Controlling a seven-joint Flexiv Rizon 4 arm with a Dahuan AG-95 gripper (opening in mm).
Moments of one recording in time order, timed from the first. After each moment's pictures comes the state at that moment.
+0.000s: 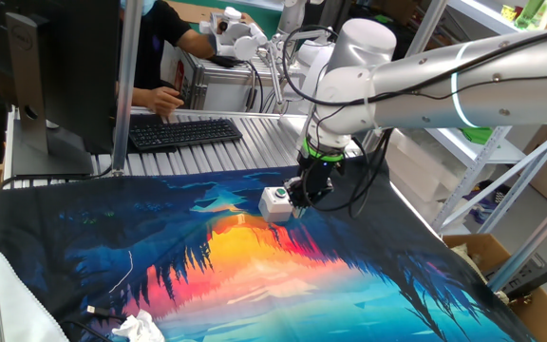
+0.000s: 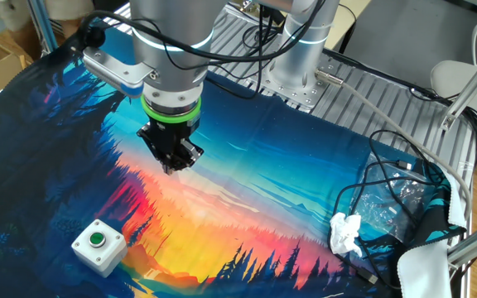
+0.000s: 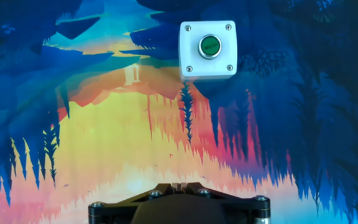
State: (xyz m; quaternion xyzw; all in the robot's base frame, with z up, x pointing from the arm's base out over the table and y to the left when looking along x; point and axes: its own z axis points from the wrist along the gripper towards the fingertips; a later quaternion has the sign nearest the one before) arm 0.596 -0.035 0.153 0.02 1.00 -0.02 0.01
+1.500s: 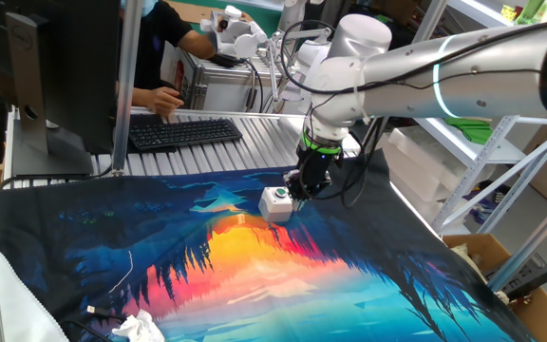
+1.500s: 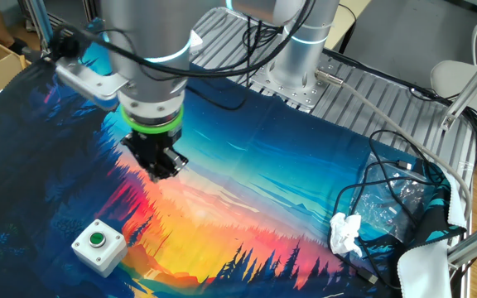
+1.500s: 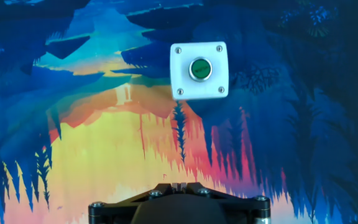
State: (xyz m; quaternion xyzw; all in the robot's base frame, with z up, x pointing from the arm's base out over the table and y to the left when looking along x) arm 0.633 -0.051 0.150 0.02 1.00 -0.02 0.01
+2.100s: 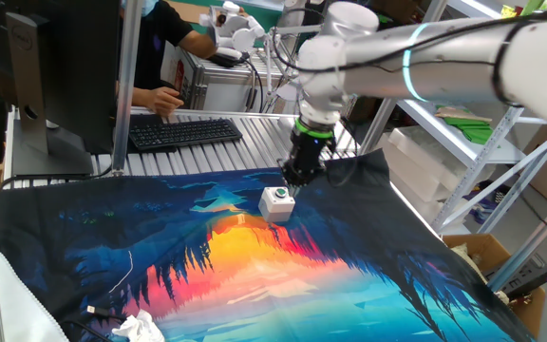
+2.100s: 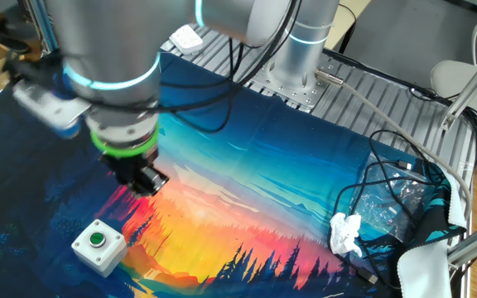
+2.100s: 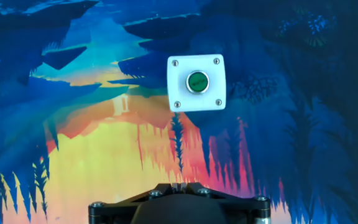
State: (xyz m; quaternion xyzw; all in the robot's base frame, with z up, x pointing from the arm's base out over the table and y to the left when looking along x) arm 0.676 -0.051 0.157 0.03 1.00 -0.02 -0.02
